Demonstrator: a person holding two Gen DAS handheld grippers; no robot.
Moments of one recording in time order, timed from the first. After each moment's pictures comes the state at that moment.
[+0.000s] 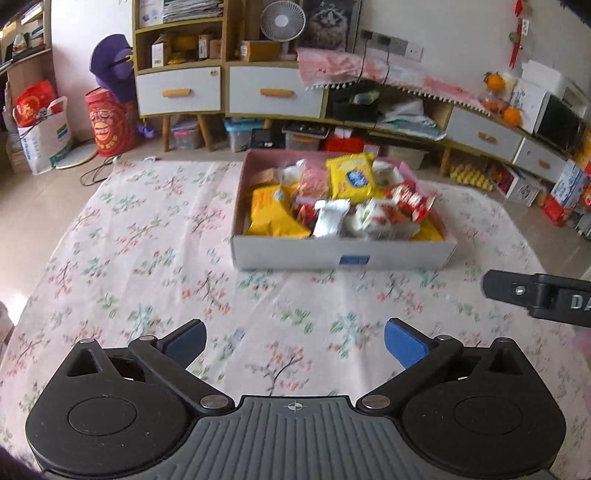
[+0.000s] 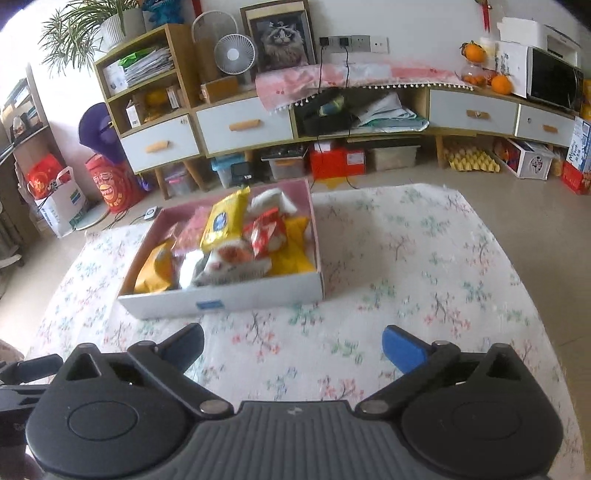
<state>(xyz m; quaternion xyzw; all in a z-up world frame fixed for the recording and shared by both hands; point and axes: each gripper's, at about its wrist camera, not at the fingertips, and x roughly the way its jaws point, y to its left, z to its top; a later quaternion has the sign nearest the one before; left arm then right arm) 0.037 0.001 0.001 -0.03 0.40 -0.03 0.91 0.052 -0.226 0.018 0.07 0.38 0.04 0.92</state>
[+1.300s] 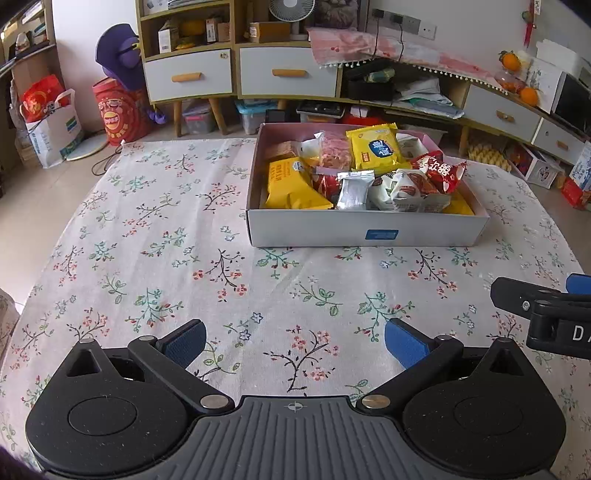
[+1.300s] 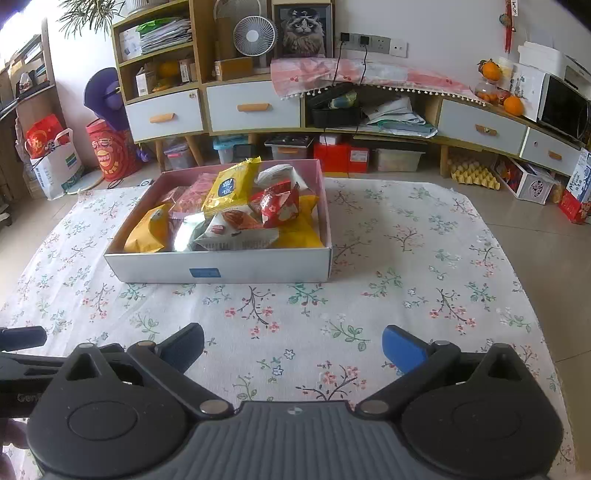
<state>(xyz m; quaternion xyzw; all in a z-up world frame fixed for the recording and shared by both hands) 0.046 0.003 -0.020 -0.01 0.42 -0.01 0.91 0.053 -0.203 -0.001 0.01 0.38 0.03 0.92</state>
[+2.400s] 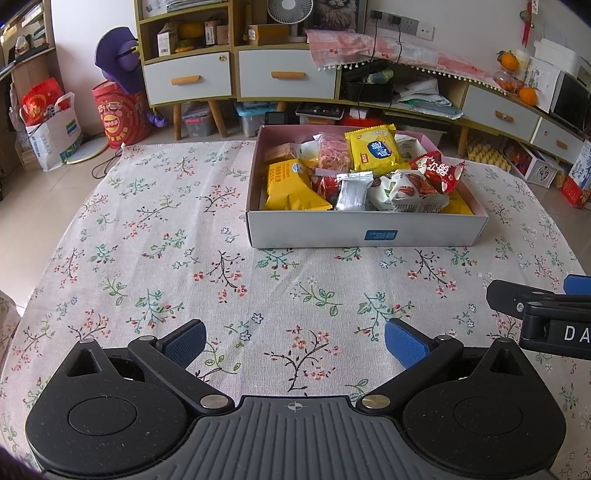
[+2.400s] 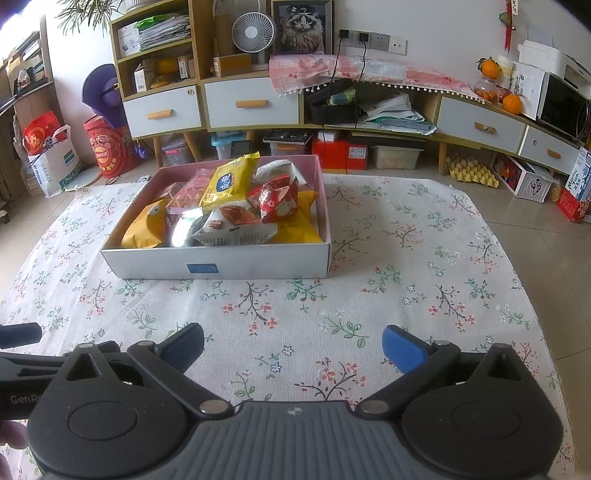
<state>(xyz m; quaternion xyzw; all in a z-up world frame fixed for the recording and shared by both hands) 0.045 0.002 -0.020 -0.01 0.42 -0.01 0.91 0.054 -0.203 -0.002 0.00 0.39 0.03 0.92</state>
